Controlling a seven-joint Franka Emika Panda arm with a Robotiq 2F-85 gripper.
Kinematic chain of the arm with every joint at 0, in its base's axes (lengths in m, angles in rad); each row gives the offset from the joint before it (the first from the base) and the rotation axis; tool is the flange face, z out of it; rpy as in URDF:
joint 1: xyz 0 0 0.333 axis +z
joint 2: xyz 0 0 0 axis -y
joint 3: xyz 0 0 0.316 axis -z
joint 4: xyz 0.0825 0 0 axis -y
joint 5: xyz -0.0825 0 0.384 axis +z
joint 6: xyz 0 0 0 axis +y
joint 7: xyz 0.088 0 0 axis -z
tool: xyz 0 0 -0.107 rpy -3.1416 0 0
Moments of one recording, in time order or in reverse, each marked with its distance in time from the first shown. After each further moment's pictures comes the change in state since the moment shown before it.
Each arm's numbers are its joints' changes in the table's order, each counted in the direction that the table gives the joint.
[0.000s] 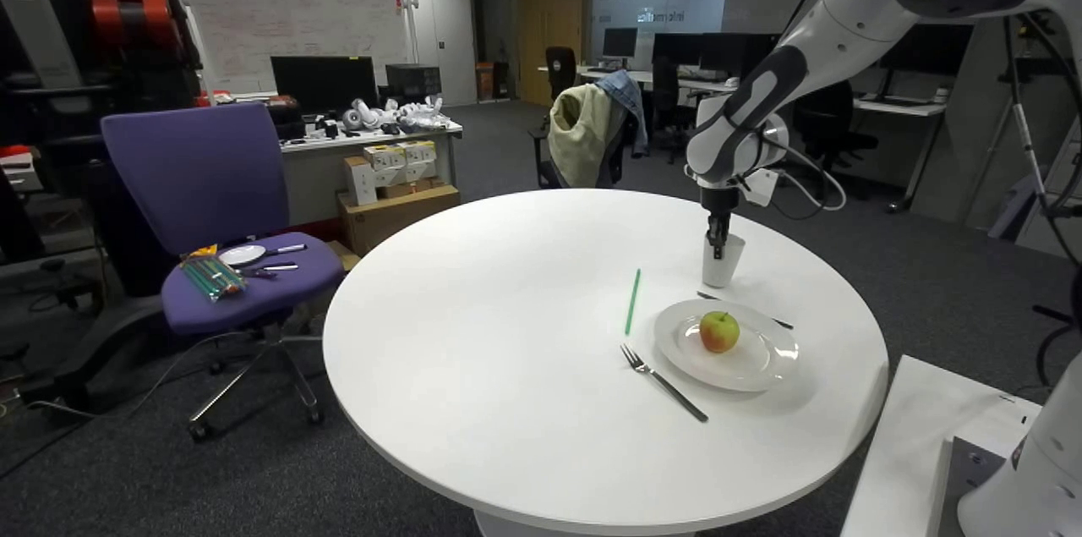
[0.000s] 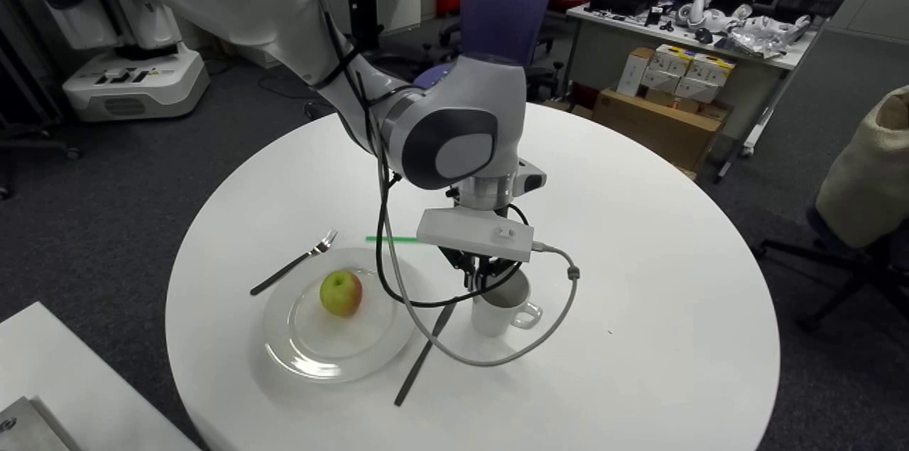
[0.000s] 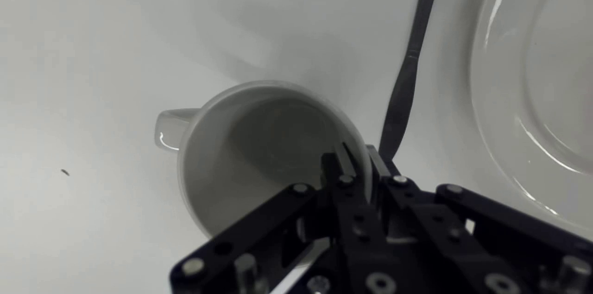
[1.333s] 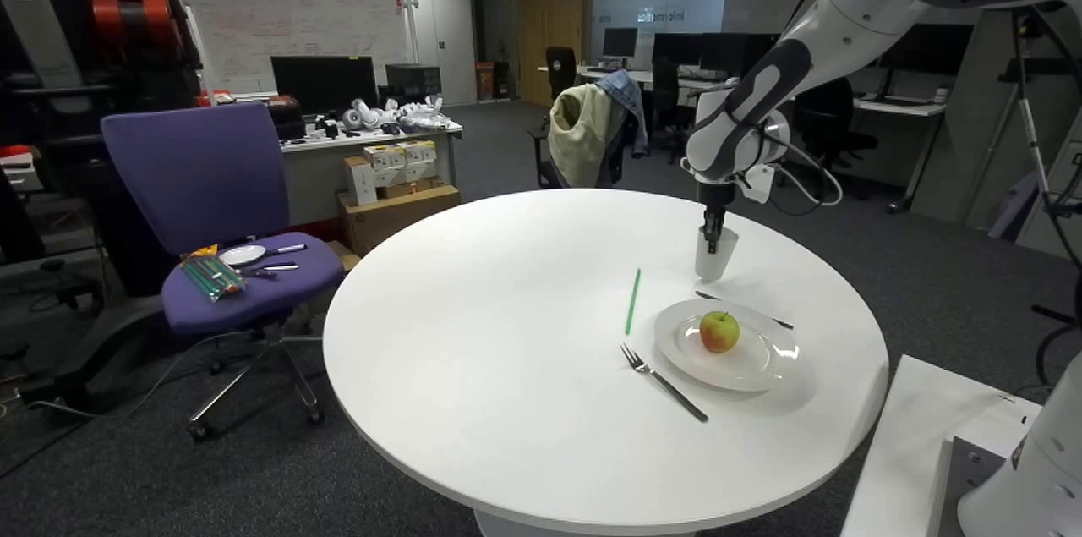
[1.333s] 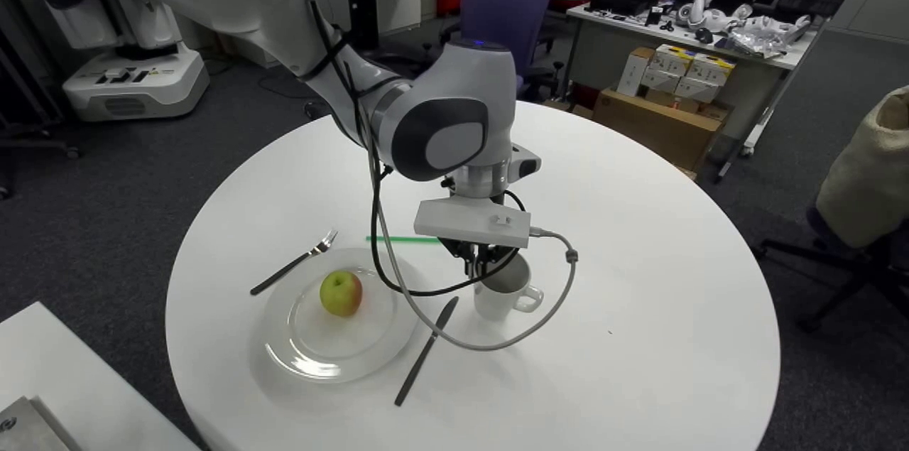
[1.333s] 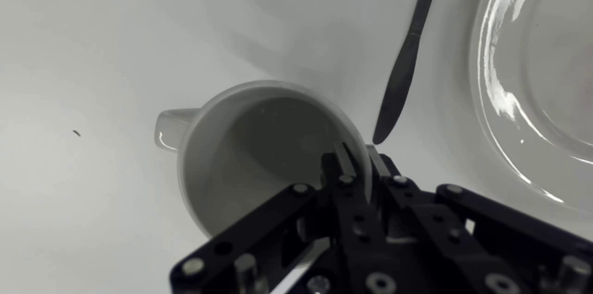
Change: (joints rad) arm 0.017 0.033 0.000 -0.030 0.000 -0.052 -0.021
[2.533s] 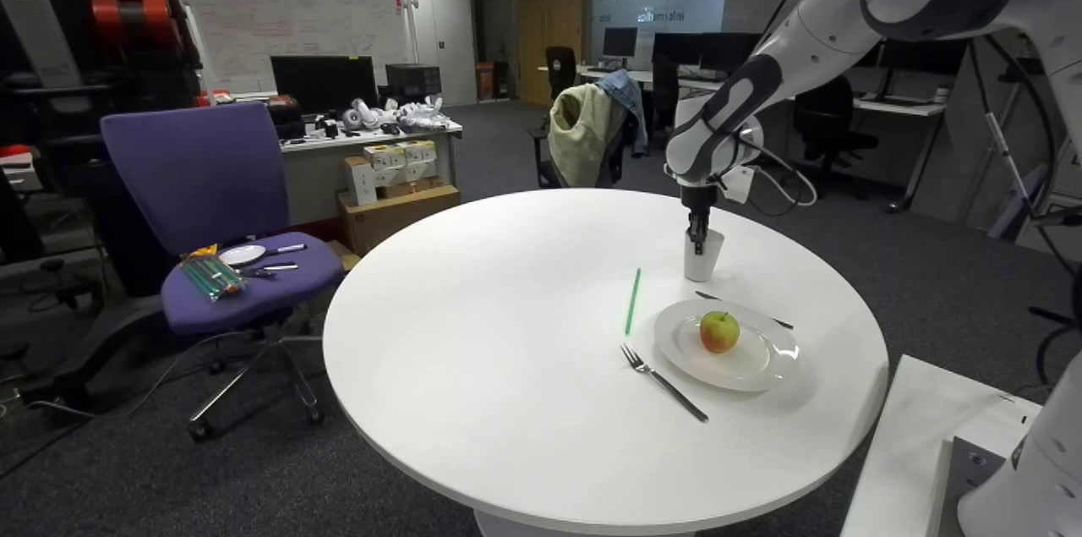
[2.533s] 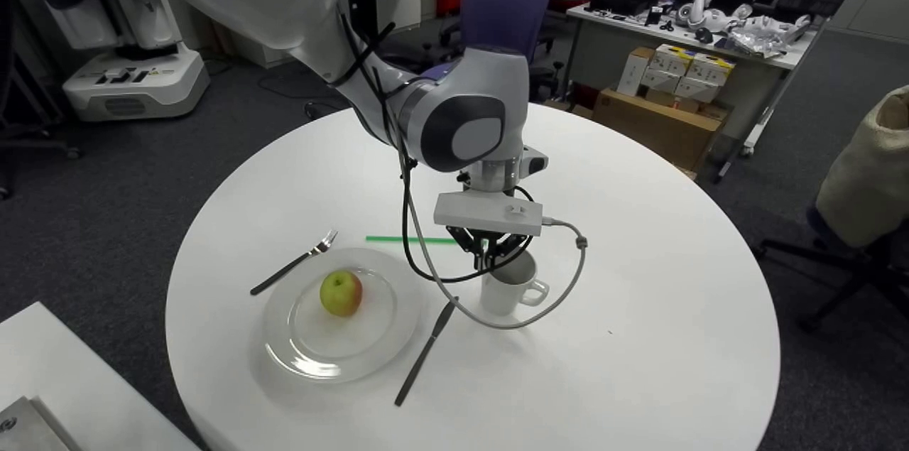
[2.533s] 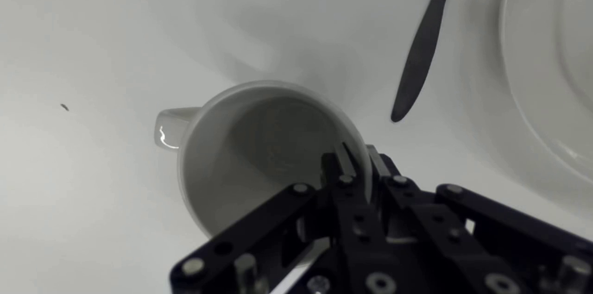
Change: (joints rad) arm 0.024 -0.121 0.000 0.169 -0.003 0.095 0.006
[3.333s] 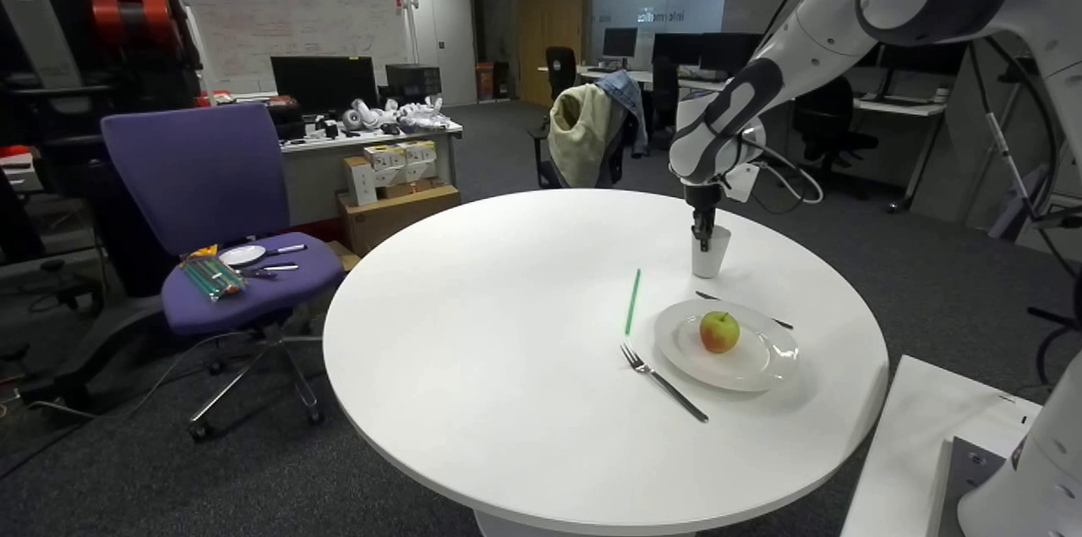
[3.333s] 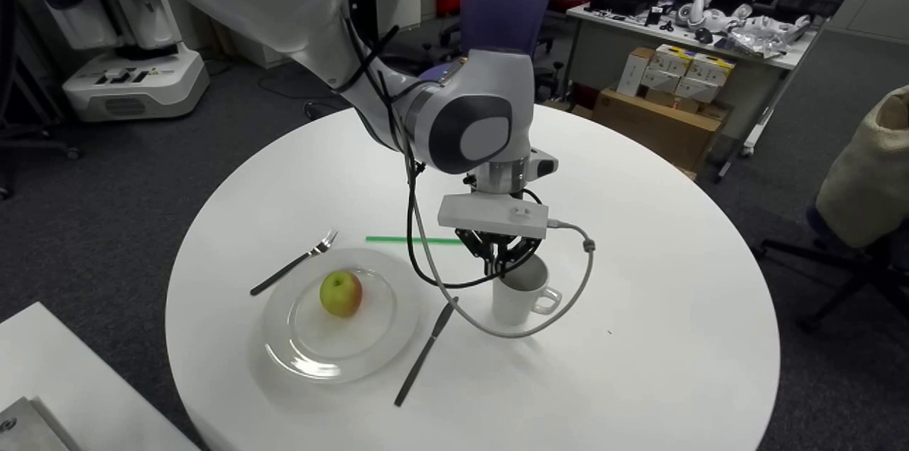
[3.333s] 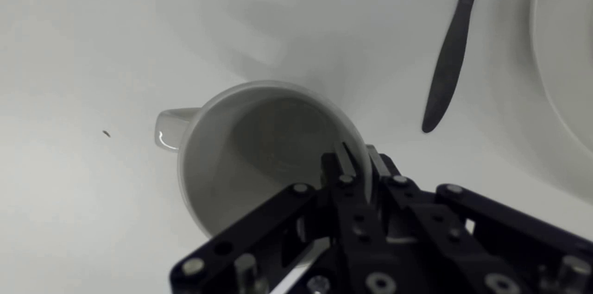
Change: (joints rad) arm 0.014 -0.011 0.036 0.017 -0.042 0.001 0.084
